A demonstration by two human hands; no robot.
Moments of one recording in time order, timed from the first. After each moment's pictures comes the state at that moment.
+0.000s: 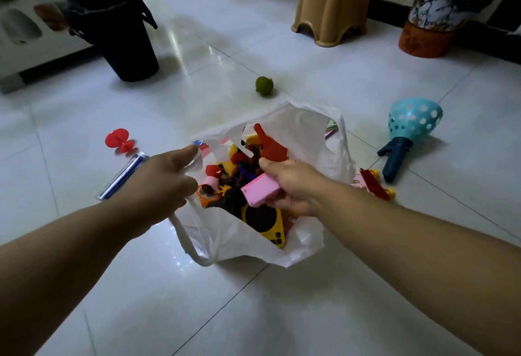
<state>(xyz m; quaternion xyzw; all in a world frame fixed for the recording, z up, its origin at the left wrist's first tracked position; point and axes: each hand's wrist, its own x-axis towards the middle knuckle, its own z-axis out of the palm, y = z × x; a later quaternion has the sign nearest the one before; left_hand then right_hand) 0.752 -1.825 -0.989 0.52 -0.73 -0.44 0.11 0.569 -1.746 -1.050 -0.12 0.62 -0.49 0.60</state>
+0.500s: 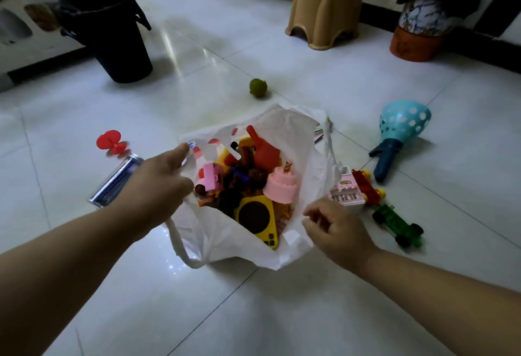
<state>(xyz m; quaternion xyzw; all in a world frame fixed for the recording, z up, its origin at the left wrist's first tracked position) 0.746 -1.816 -0.990 0.53 -0.73 -0.40 0.14 0.547 -1.641 -1.108 -0.51 0.76 -0.37 0.19</state>
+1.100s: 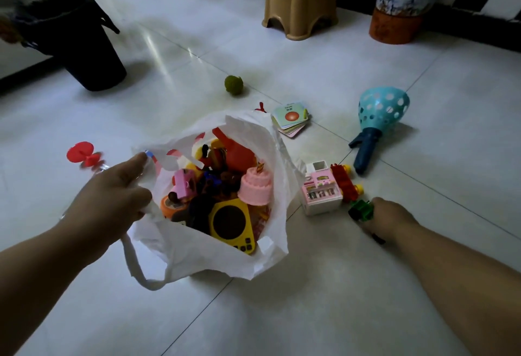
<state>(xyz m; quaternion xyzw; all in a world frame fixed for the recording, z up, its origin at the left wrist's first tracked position) 0.728 -1.812 -1.001 0.55 -0.70 -0.42 0.18 0.390 -1.592 -1.200 -0.24 0.94 0.01 0.25</state>
